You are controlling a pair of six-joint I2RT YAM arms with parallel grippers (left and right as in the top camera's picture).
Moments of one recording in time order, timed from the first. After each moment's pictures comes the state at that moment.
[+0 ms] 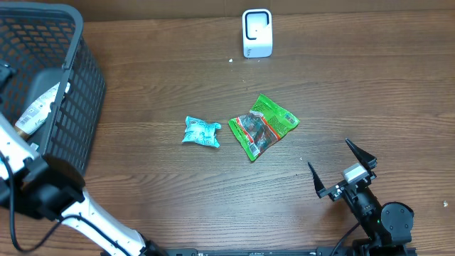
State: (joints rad) left arm 0.69 2.19 2.45 -1.31 -0.08 -0.37; right arm 0.11 0.01 0.02 -0.01 -0.39 -0.26
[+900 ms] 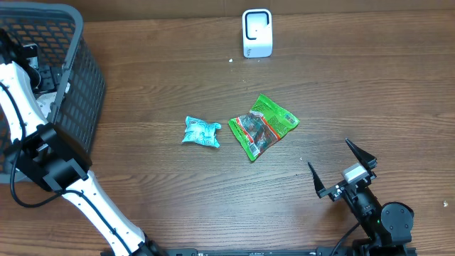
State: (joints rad) left arm 0.60 2.47 2.42 -1.12 -0.07 0.33; right arm 0.11 0.01 0.02 -0.01 -0.39 -0.26
